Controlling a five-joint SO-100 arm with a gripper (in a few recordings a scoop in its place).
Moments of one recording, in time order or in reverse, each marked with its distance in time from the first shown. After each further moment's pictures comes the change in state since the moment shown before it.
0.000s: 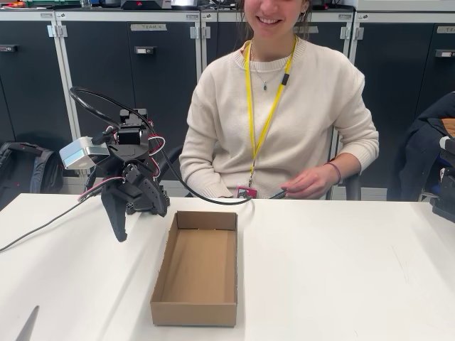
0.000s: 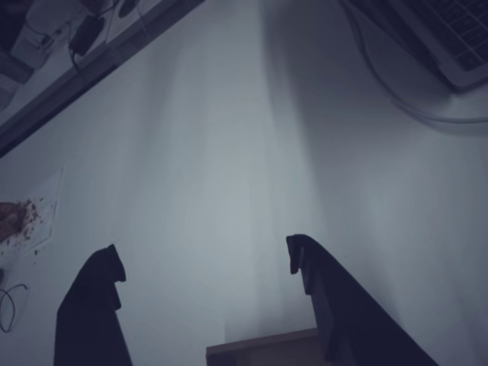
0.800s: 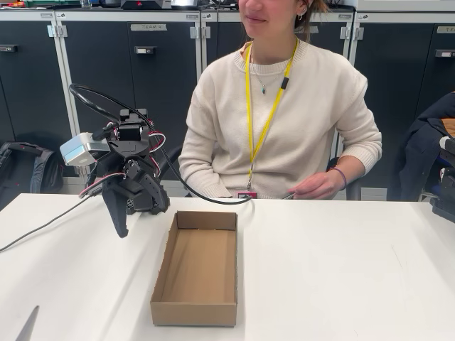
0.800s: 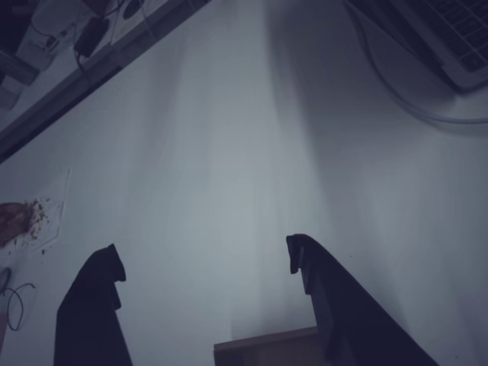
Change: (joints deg) arm 0.0 0.1 -2.1 1.3 0.5
